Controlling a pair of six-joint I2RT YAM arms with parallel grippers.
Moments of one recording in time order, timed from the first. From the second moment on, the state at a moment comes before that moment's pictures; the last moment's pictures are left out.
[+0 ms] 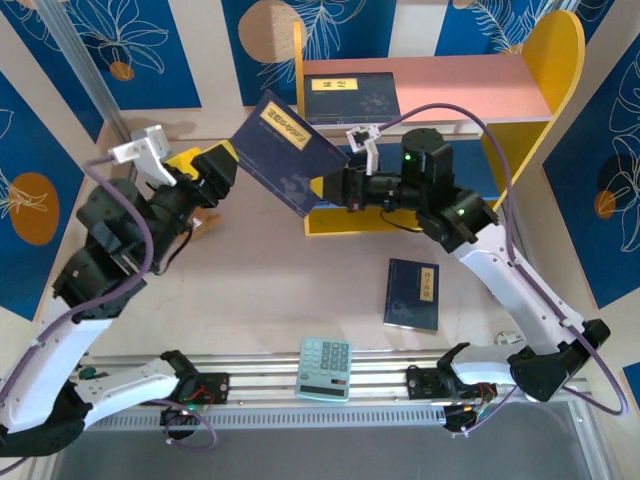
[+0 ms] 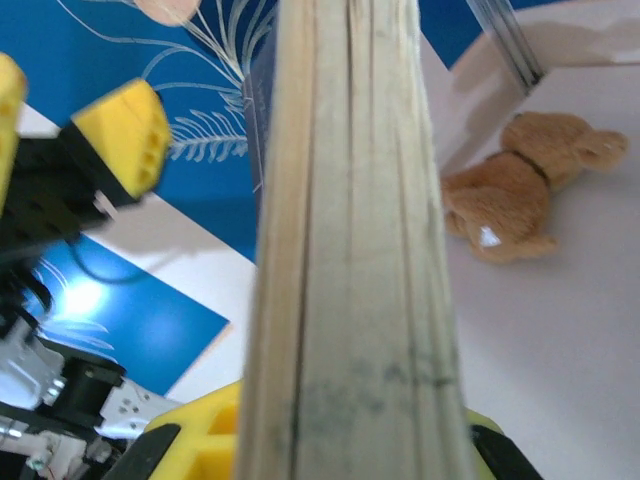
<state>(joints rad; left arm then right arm) -0.71 0.98 1.54 -0.54 -0.31 -0.52 0.59 1.27 1.51 -0.51 -0.66 0.56</state>
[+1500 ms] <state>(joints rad) -0.38 1.17 1.58 -0.76 0.77 -0.47 0.43 1.27 1.59 -0.88 -1.06 0.31</state>
